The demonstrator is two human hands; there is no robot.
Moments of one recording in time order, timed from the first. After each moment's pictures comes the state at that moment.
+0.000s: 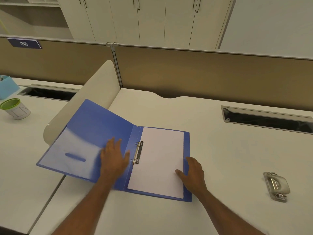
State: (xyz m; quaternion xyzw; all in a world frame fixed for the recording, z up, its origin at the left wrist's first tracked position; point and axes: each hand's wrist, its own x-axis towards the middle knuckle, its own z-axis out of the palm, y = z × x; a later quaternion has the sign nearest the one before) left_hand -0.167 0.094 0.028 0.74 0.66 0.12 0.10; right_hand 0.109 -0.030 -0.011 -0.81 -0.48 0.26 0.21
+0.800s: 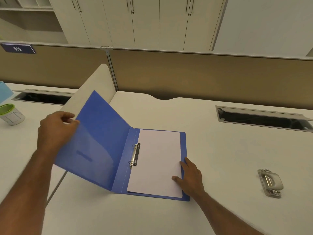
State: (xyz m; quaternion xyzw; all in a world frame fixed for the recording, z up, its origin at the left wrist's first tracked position) left_hand -0.243 0.130 0.203 0.61 0.72 0.29 0.12; right_hand 0.113 -0.039 -0.016 -0.81 -0.53 0.23 0.12
